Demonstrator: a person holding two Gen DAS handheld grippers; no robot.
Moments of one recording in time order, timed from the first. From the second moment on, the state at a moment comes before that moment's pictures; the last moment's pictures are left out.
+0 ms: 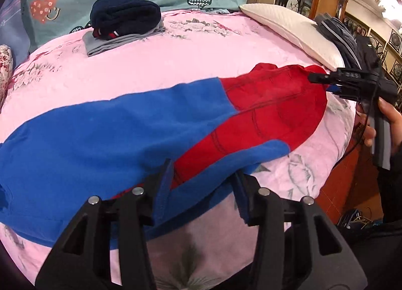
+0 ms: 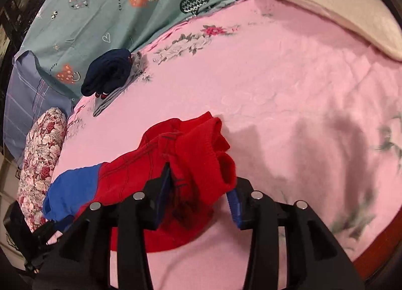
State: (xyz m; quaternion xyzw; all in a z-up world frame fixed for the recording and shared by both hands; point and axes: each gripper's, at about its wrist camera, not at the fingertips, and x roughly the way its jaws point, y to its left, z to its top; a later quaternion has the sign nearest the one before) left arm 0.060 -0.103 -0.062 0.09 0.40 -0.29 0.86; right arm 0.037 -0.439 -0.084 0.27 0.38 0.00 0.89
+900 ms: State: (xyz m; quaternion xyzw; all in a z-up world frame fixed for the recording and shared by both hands) left arm 0.056 -0.066 -0.023 0.04 0.35 -0.26 0.90; right arm 0.066 -0.386 0.064 0.15 0.28 0.09 0.95
